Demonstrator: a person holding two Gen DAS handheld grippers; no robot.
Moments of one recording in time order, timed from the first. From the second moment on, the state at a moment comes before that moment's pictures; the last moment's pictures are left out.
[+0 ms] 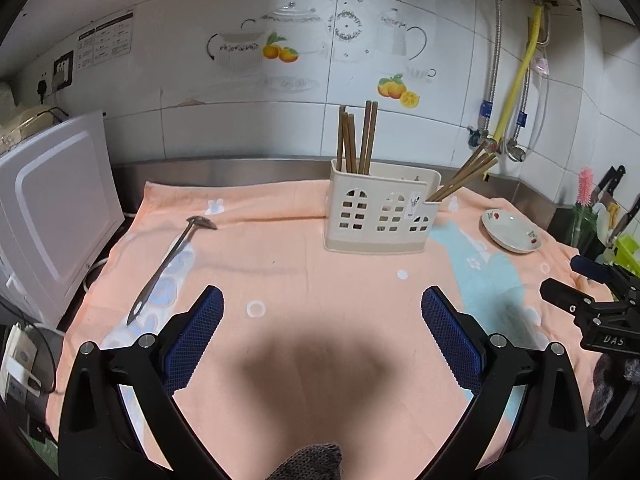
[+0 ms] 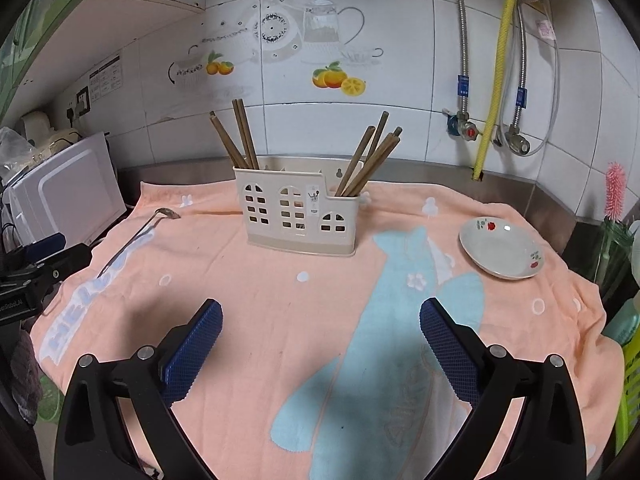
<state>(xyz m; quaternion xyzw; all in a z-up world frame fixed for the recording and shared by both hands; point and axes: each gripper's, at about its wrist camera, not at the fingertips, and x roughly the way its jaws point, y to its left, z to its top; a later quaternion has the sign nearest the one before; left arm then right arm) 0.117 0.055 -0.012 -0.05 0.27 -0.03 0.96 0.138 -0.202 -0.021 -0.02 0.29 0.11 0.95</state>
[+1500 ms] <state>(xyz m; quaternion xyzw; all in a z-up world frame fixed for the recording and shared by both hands) 0.105 0.045 -0.024 -0.04 0.29 -0.04 0.96 0.130 -0.194 -0.026 -0.03 0.30 0.12 0.95</state>
